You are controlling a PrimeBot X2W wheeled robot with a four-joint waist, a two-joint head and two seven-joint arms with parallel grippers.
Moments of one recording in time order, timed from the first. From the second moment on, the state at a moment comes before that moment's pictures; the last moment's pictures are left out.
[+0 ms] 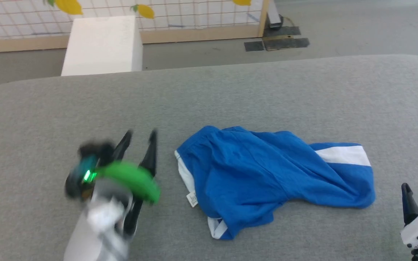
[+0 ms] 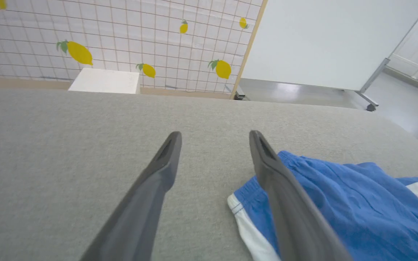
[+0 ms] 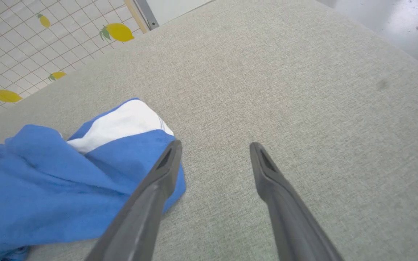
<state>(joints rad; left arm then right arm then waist) -0.27 0.07 -0.09 0.29 -0.31 -0.12 -0.06 -0.03 -0.05 -0.44 0.15 0.30 0.13 0.28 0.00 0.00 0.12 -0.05</state>
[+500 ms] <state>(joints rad) -0.71 0.13 -0.38 0.65 -0.33 -0.08 0.63 -0.10 -0.05 -0.36 0.20 0.31 0.13 0.25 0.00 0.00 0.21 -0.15</state>
